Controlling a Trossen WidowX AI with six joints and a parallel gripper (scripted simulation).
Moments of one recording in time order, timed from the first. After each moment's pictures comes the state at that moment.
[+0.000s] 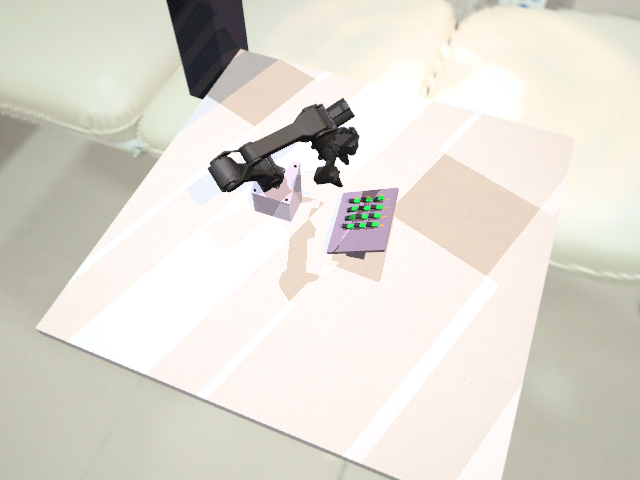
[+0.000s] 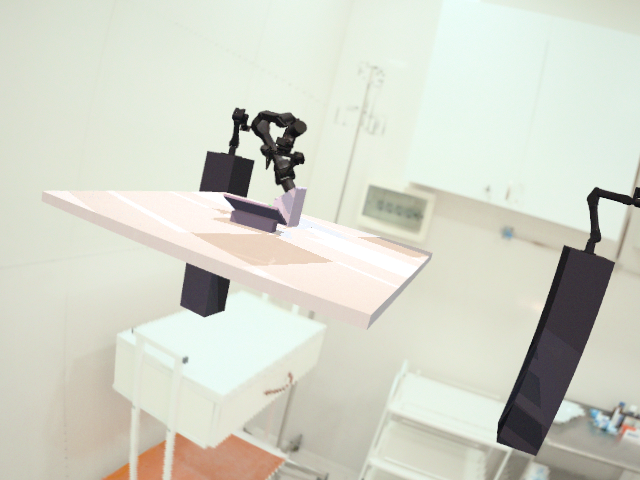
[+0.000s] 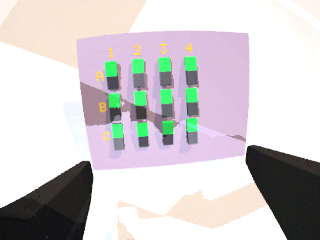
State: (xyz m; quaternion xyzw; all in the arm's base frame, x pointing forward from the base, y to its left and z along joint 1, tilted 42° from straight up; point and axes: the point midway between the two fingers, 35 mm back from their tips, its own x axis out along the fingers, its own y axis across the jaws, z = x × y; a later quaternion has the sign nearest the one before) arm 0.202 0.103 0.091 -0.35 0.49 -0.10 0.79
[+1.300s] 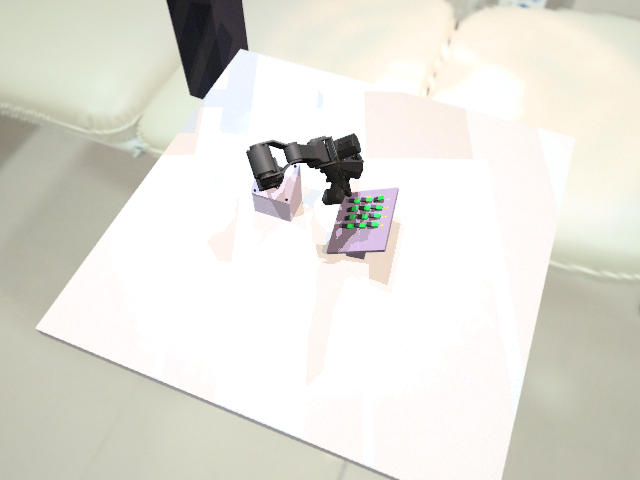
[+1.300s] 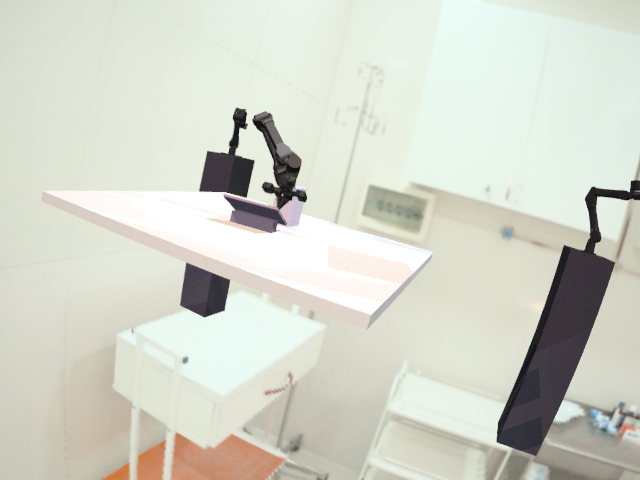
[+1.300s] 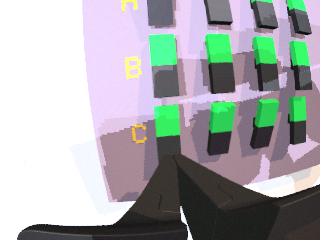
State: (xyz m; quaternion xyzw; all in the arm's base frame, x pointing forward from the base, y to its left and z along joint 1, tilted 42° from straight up) arm 0.215 0.042 -0.055 -0.35 0.49 -0.10 0.79
